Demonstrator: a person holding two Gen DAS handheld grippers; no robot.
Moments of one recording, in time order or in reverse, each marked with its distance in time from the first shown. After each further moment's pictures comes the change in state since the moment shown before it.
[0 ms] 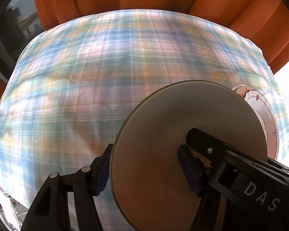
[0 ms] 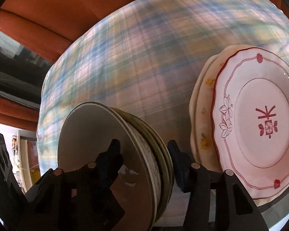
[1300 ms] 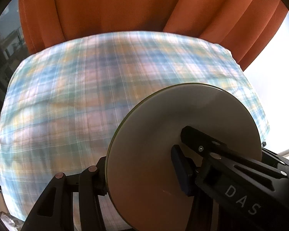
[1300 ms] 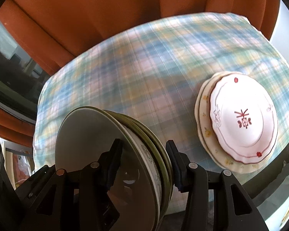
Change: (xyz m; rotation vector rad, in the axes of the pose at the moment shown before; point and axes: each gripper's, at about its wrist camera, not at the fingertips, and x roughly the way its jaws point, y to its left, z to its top) left arm -0.068 0.034 0.005 0.143 -0.090 -0.171; right arm -0.057 0.071 -0.025 -0.003 -0.172 -0.170
